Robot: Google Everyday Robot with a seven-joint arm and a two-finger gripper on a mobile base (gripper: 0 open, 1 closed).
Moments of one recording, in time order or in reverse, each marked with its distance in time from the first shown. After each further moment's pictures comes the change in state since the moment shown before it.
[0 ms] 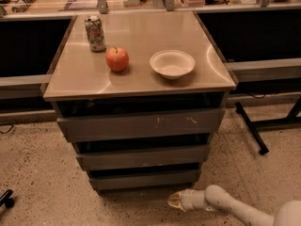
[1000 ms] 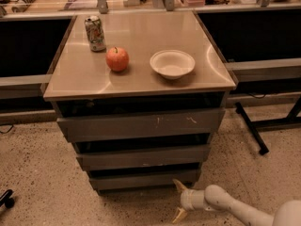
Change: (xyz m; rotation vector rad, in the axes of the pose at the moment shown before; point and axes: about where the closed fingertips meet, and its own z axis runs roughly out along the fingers) arm 0.000 0.000 0.000 0.000 0.000 0.000
